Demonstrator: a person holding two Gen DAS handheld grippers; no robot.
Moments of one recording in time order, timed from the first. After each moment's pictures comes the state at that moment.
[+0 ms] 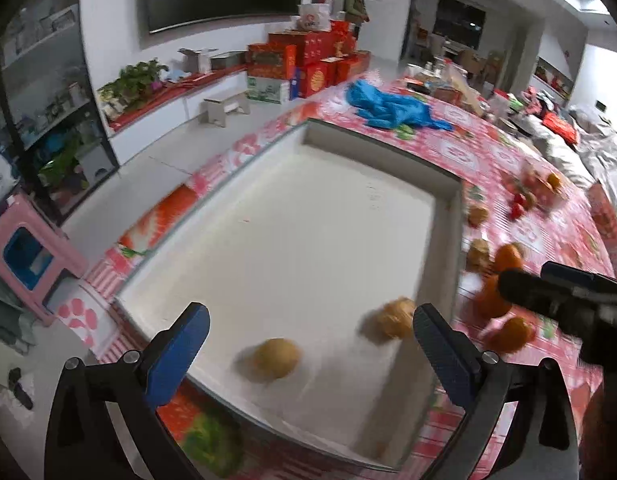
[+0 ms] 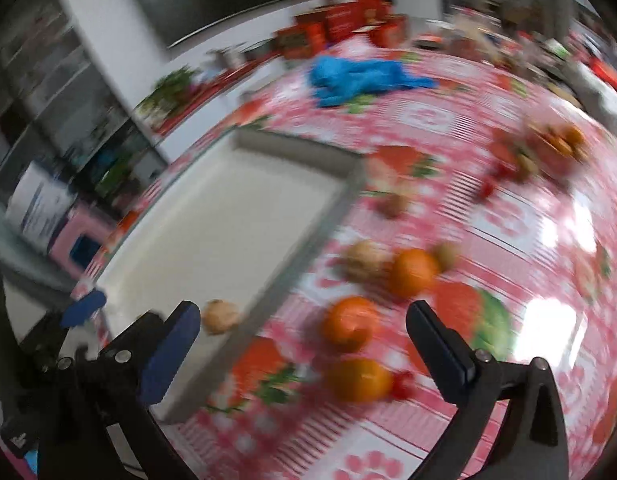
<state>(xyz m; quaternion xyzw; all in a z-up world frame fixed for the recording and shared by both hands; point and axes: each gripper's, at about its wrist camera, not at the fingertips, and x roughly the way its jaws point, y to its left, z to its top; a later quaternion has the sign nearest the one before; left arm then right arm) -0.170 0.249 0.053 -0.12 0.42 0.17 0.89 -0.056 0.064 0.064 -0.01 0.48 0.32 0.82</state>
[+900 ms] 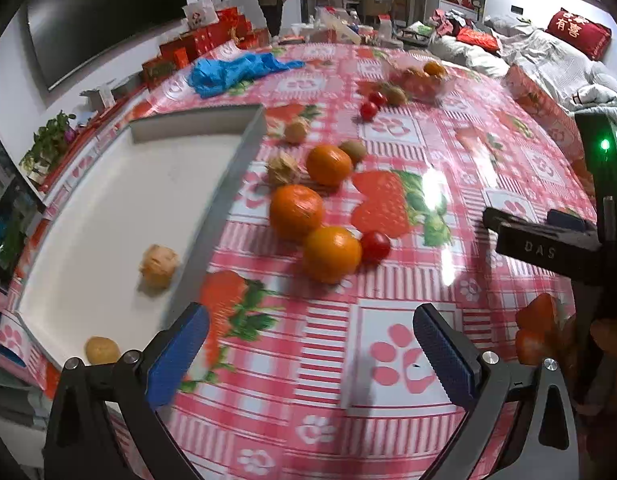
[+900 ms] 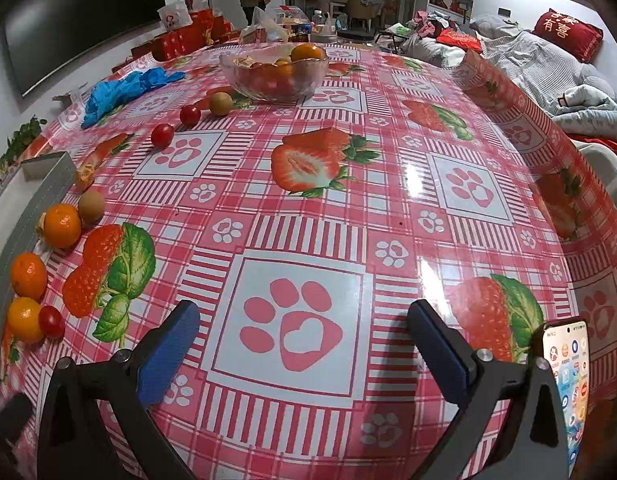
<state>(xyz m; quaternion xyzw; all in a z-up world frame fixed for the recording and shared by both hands) -0.152 0.090 0.029 -0.01 0.47 0.04 0.88 -0.030 -0.113 -0.001 -0.02 0.46 0.06 0.89</state>
